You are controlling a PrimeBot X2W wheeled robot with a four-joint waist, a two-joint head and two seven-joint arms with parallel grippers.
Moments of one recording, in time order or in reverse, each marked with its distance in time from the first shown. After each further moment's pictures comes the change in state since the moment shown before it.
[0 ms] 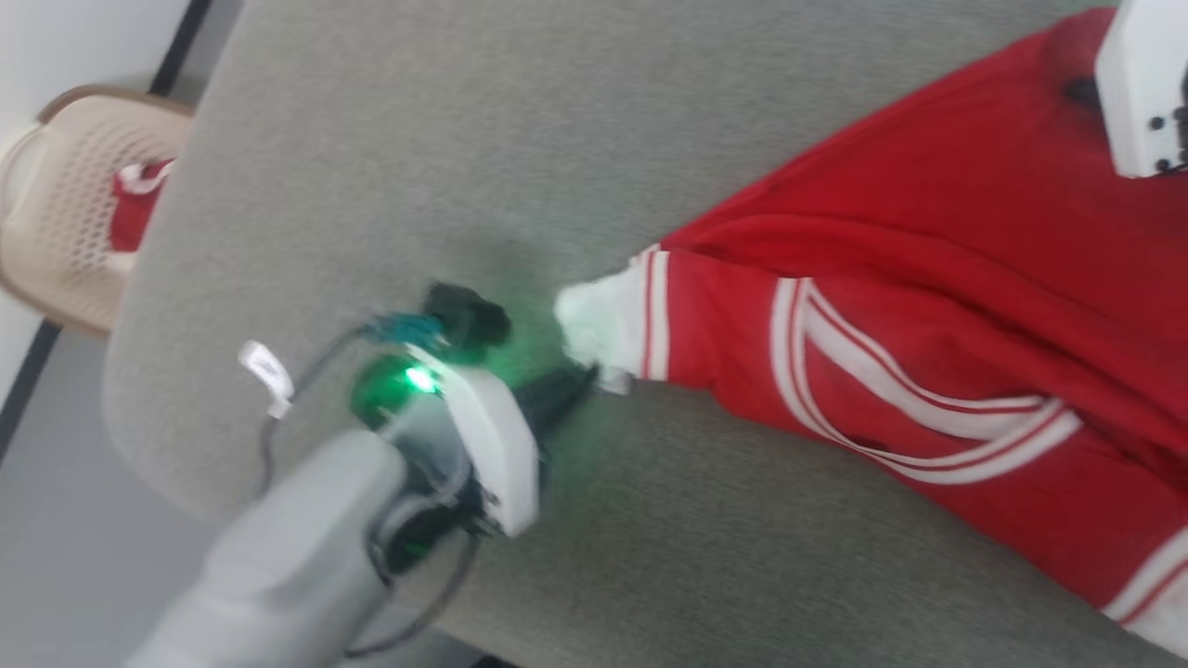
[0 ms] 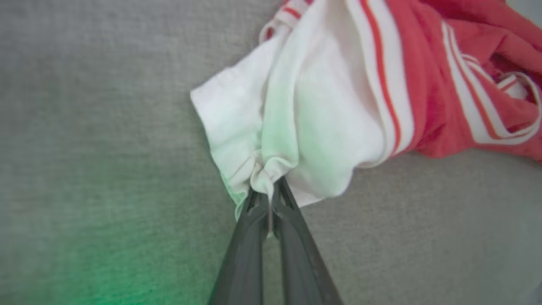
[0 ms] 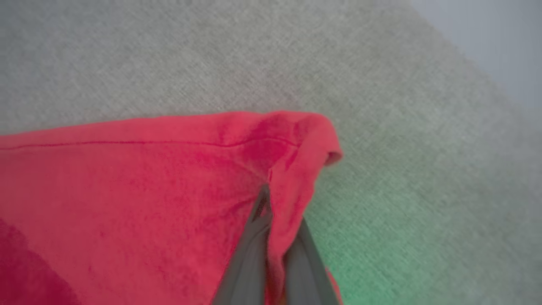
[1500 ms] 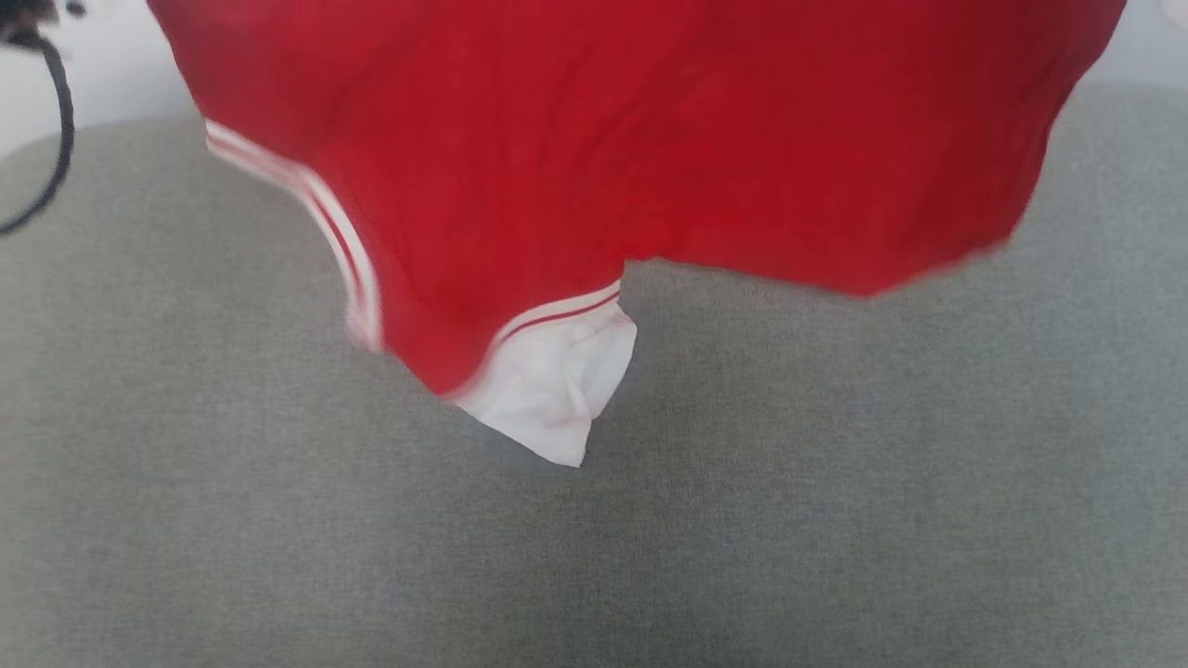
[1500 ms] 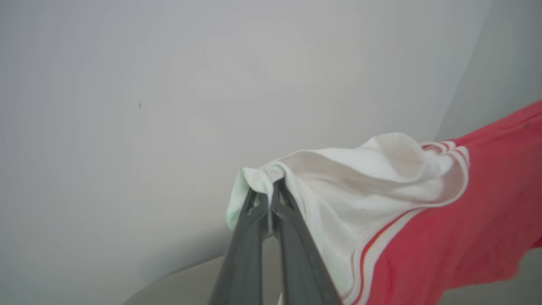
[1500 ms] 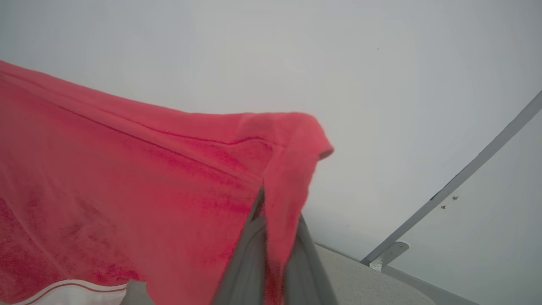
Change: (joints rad) left arm -0.644 0.330 0.212 -0.019 0.027 0.130 0.349; right arm -0.044 -0.015 -0.137 -0.227 0.078 0.000 -0.340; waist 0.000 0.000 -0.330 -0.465
